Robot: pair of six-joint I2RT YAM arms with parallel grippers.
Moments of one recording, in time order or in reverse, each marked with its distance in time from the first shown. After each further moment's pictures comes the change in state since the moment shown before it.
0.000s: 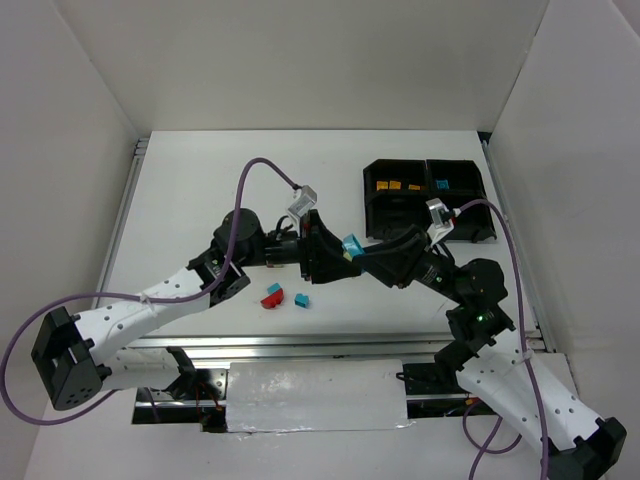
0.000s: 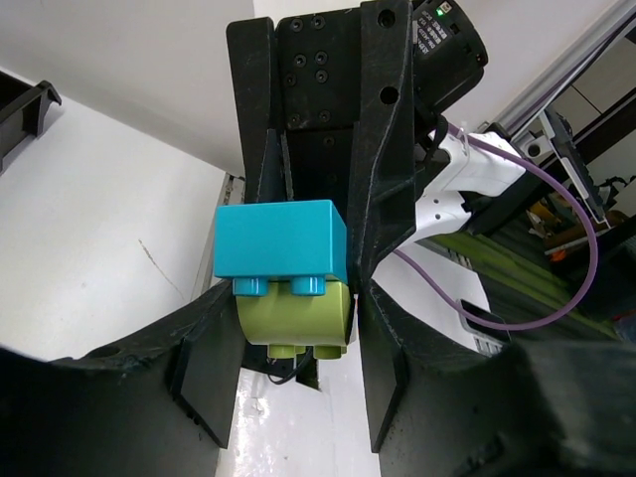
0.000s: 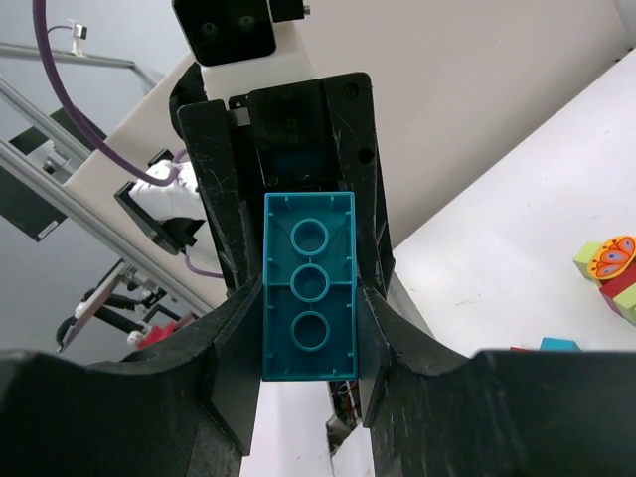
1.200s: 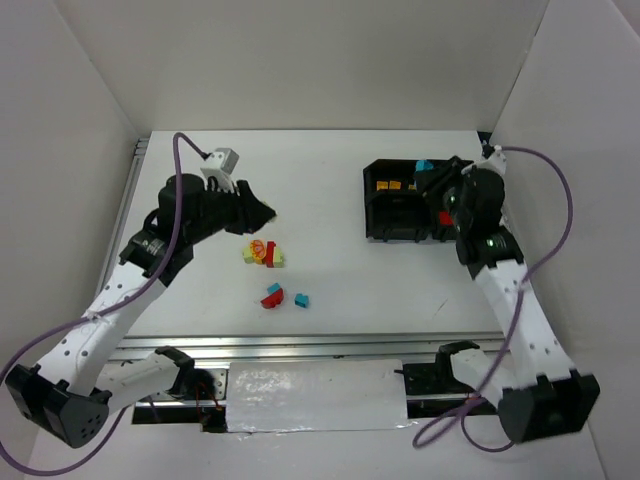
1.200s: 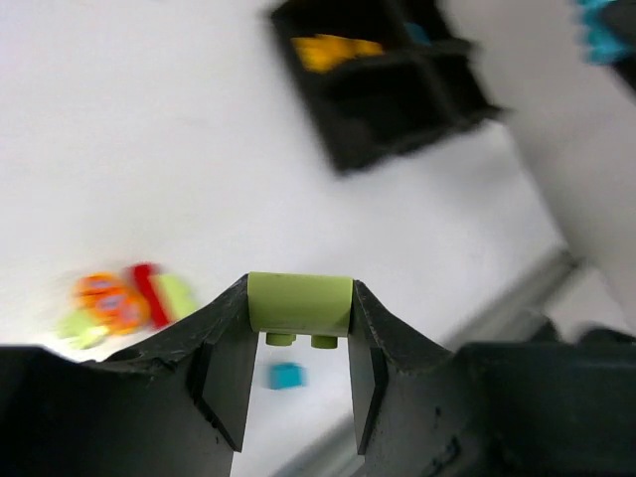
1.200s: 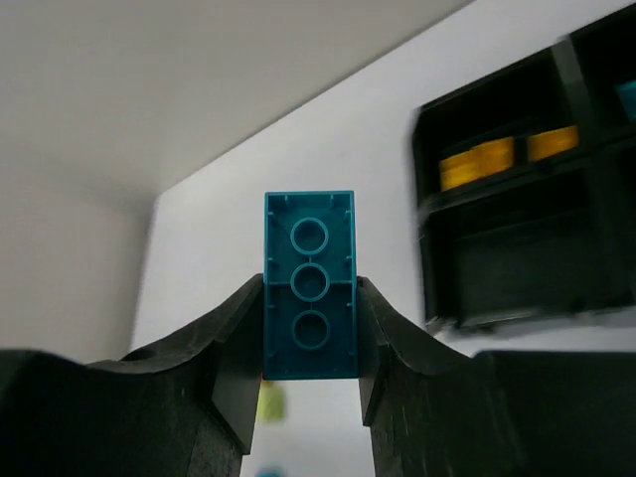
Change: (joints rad) left arm 0.406 -0.180 0.126 -0.736 -0.349 0.211; right arm -0.375 0.369 0.435 -0.620 0.546 -0.266
